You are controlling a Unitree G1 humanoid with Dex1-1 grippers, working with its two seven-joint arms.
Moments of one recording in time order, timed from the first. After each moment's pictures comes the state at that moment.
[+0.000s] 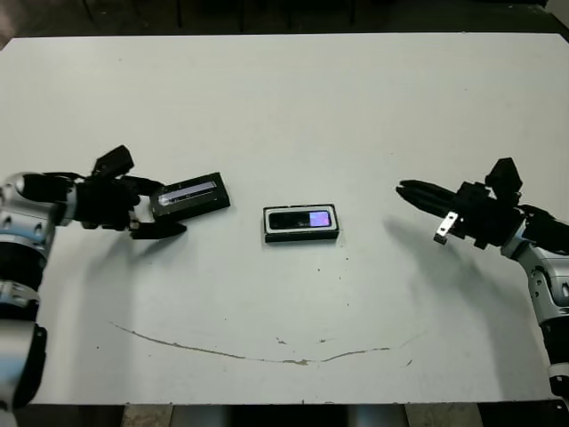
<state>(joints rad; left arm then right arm) -0.66 0.65 -0.15 0.81 -0.08 -0.01 -1.27 -0.37 -0.61 -0.06 0.32 0.30 0.04 0.98</state>
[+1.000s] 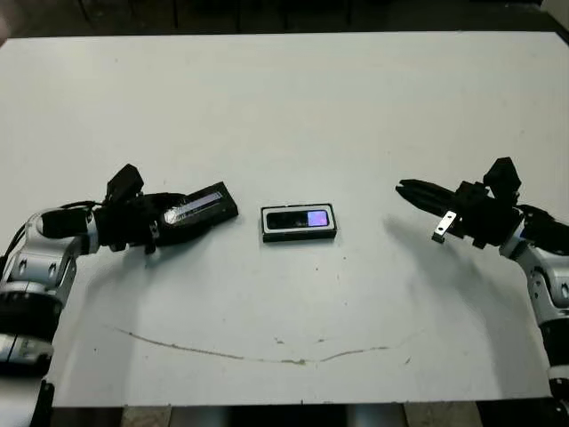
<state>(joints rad) -0.42 0.65 -0.01 0.35 -0.27 0.14 -1.14 -0.36 -0.60 -0.06 0.32 0.29 0.02 0.98</state>
